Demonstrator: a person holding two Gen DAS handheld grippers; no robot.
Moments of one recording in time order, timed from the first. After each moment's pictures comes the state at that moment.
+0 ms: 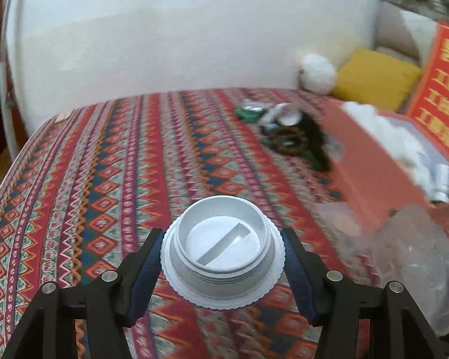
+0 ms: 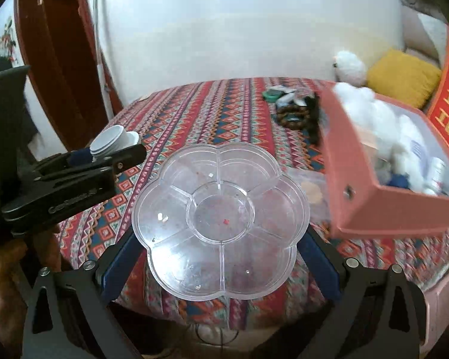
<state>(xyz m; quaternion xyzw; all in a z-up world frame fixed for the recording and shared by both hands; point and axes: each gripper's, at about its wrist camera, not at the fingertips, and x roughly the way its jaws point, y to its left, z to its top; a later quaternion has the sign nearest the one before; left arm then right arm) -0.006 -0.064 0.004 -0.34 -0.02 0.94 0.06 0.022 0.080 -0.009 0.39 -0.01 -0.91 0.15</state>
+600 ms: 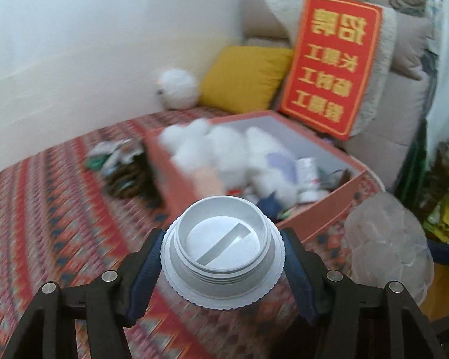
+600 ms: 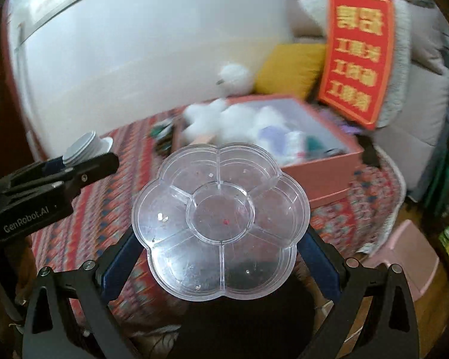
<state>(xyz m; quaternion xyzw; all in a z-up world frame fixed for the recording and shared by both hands) -0.014 0.136 0.063 -0.31 0.06 0.92 0.25 0.071 0.272 0.040 0.34 -0.09 -0.94 -0.04</state>
